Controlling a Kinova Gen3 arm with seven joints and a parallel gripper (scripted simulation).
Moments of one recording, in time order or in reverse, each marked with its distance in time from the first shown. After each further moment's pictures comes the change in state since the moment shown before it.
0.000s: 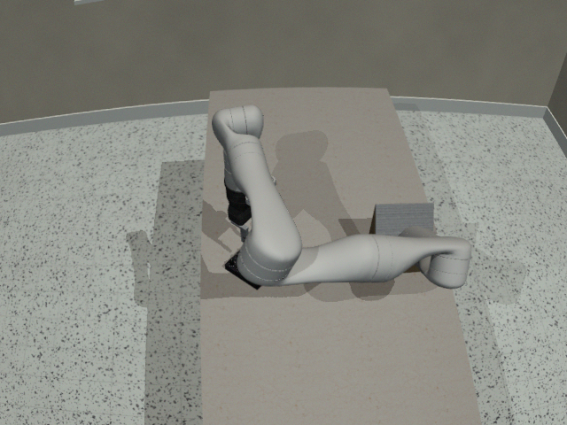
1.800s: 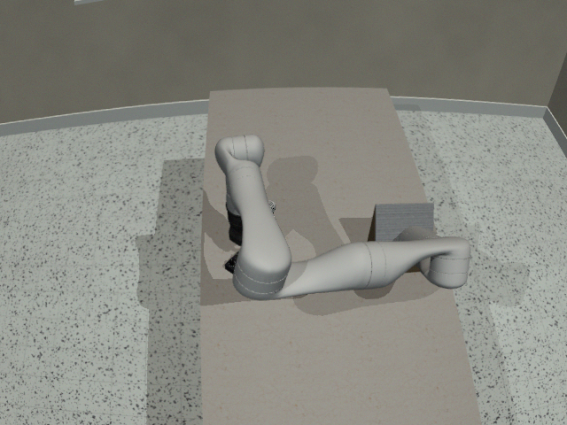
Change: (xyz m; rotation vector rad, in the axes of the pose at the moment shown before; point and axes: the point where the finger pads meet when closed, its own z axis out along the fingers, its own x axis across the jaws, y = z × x) arm 0.002 0.004 0.082 -0.010 0.007 -0.003
